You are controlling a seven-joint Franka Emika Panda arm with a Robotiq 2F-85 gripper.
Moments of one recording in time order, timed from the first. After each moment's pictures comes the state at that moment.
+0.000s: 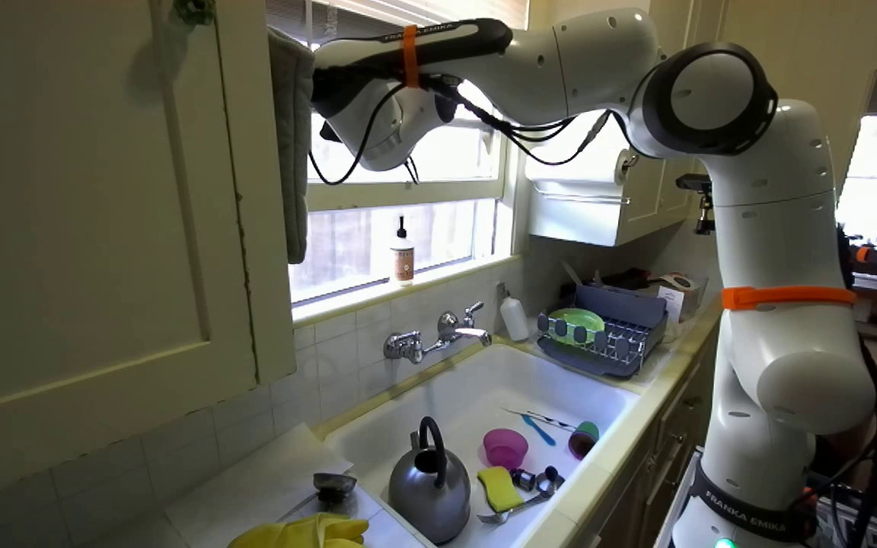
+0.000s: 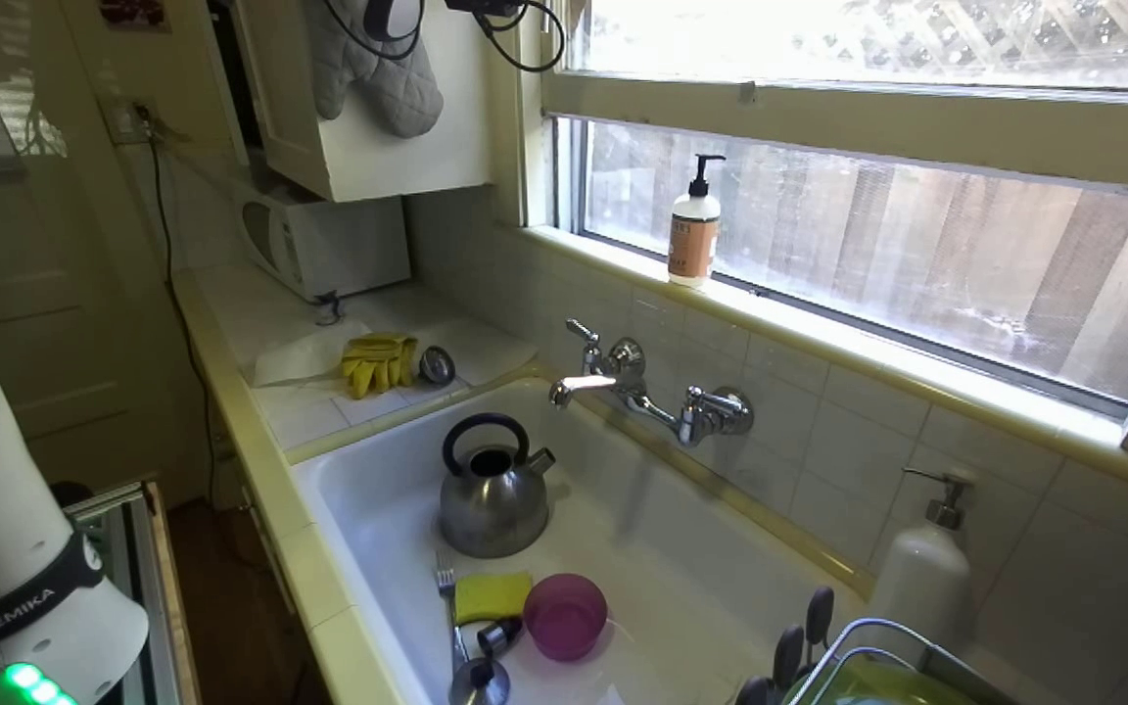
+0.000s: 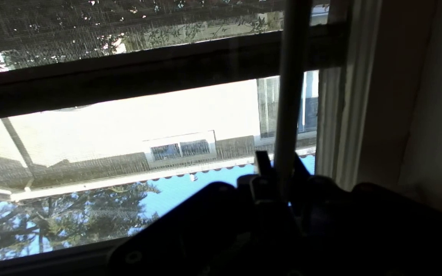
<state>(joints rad) 0.29 0.23 0.19 -1.60 0.69 3.76 -0.62</state>
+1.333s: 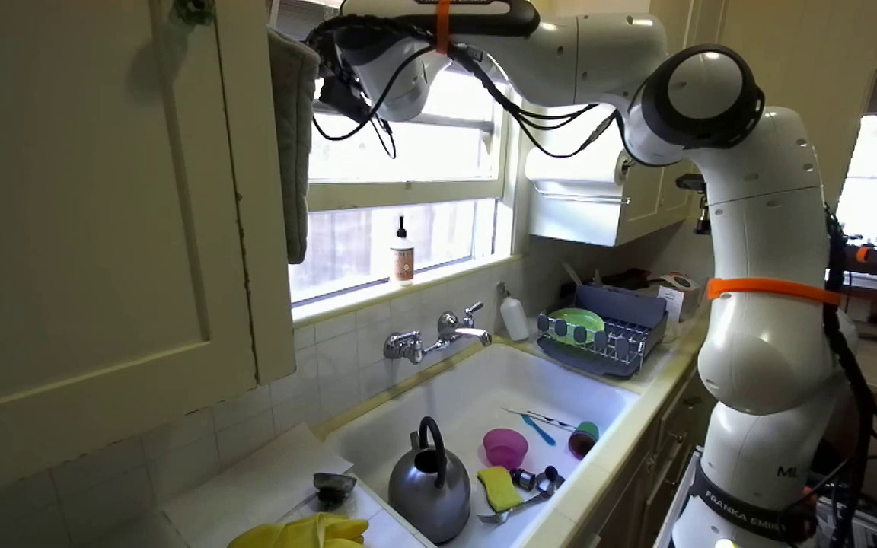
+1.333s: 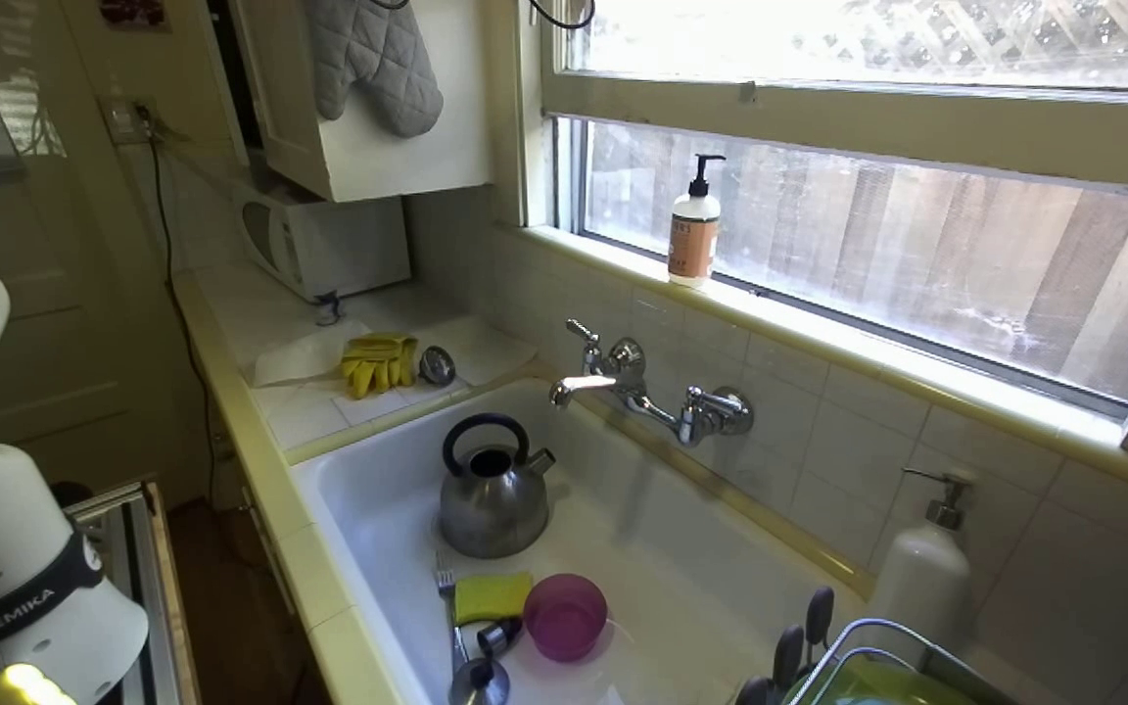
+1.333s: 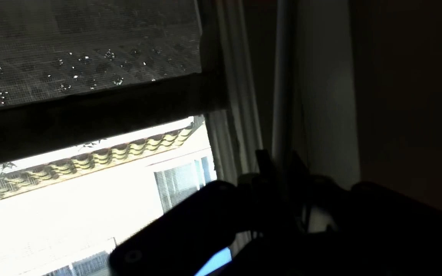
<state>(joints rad) -0.27 0.29 0.77 -1.43 0.43 3.13 -0.49</state>
